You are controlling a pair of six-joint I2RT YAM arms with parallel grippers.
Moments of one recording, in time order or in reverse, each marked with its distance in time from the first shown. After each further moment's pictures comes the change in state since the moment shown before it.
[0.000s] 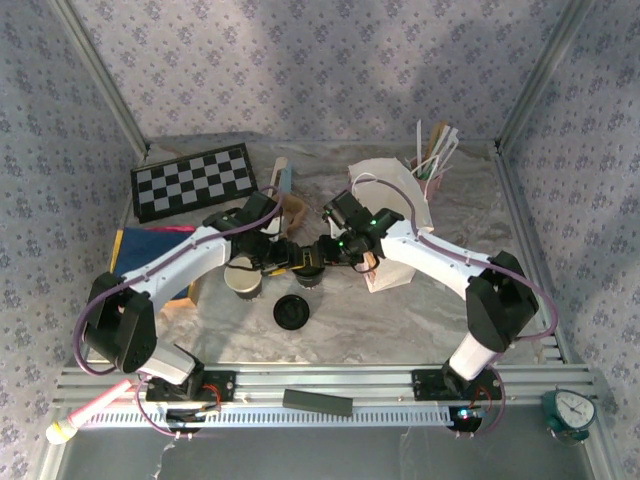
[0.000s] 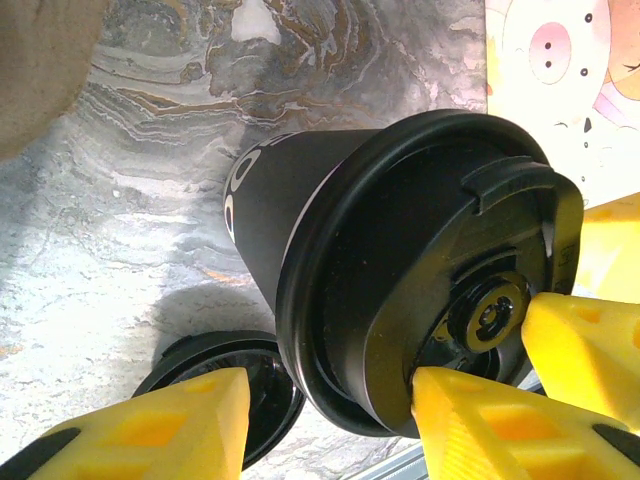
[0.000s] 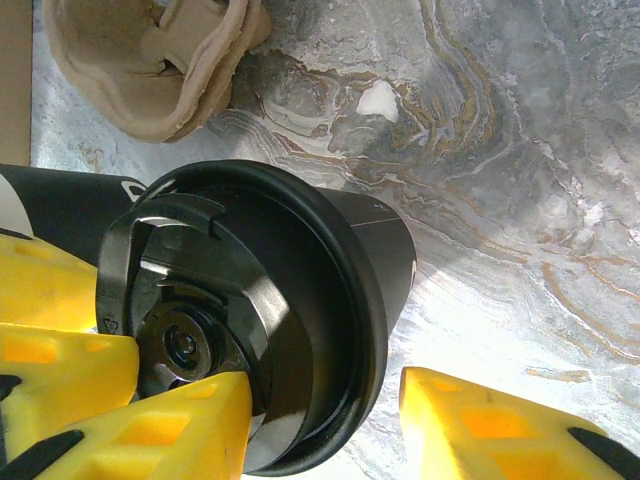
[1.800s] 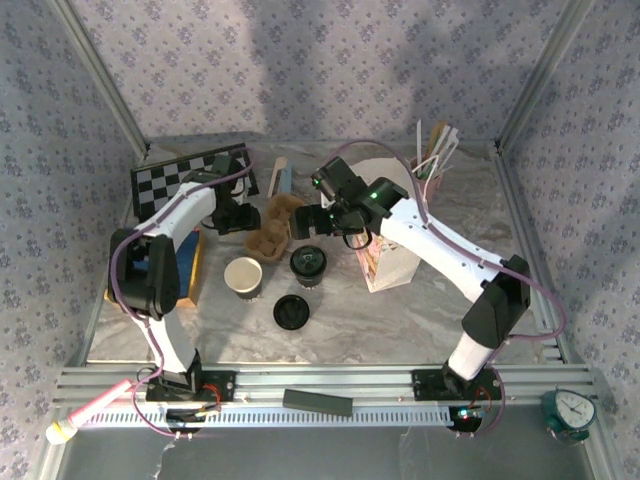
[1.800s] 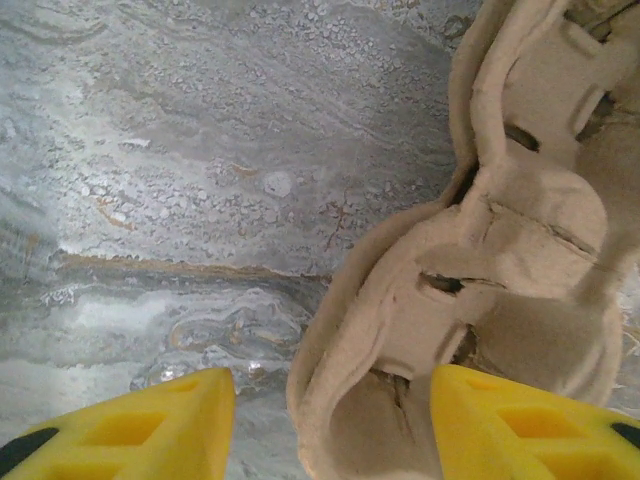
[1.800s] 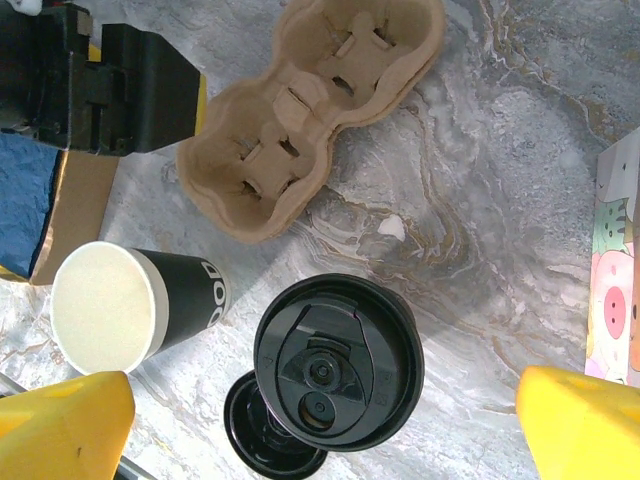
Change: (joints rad) left arm 0.350 0.325 0.315 -0.124 -0.251 0.395; right arm 0.042 0.042 0.412 -0.266 0.185 -0.056
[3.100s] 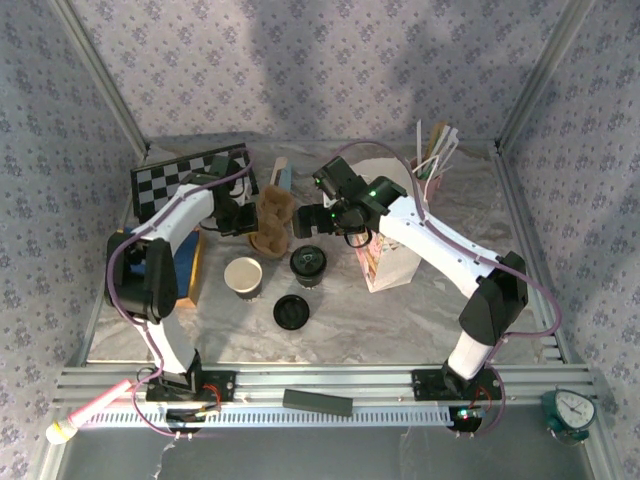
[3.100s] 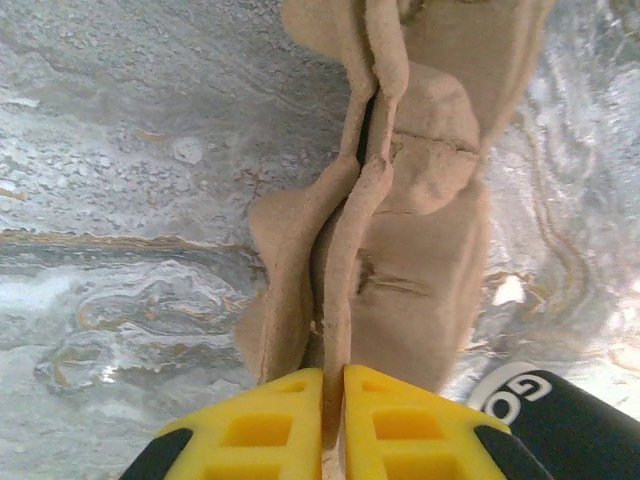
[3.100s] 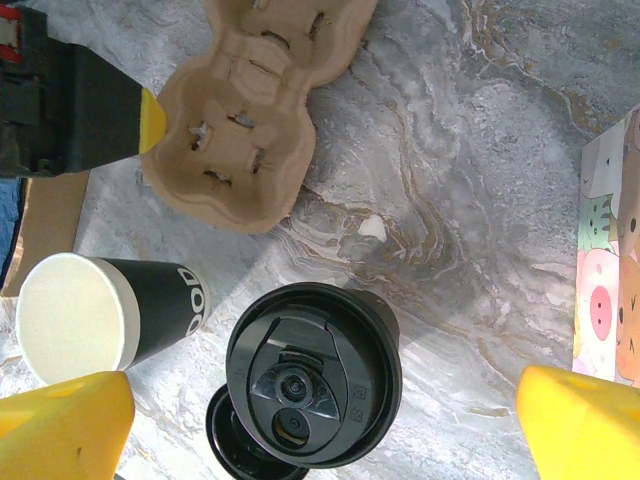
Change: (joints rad) left arm 0.010 -0.044 -0.033 0.014 0.154 -0.053; right arm -0.023 0.016 -0.015 0.007 -0.002 0.000
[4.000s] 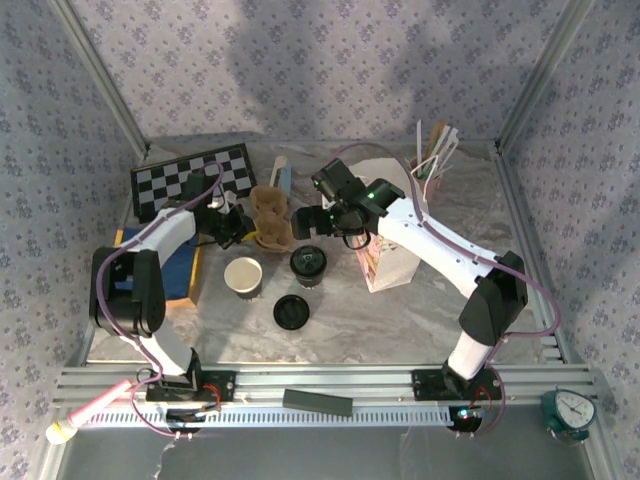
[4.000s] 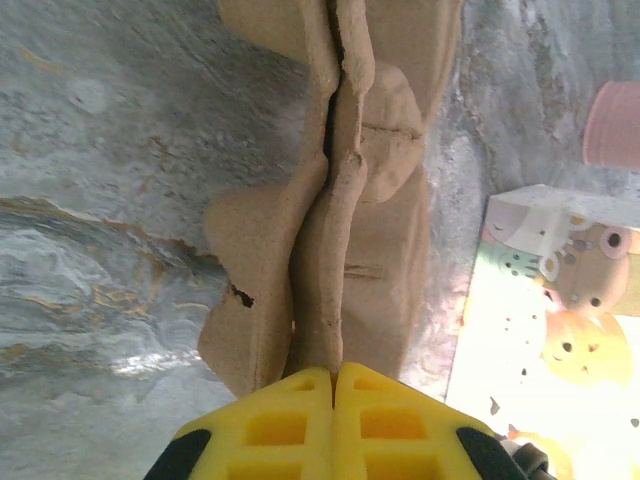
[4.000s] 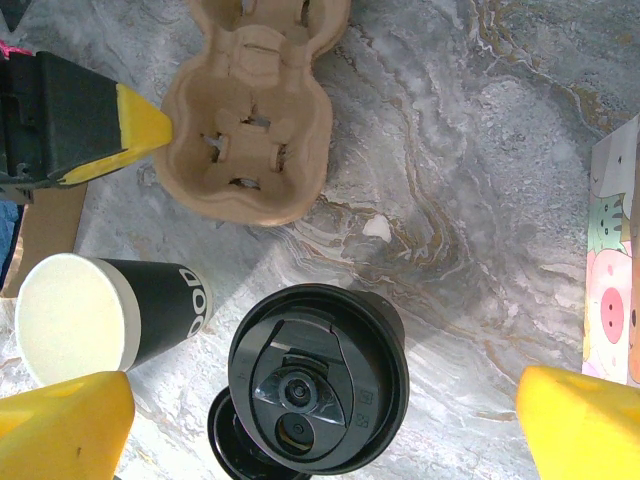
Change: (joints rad) left arm 0.121 -0.121 -0.297 0.364 0.366 -0.285; right arm 0.008 0.000 -0.018 0.023 0.000 0.008
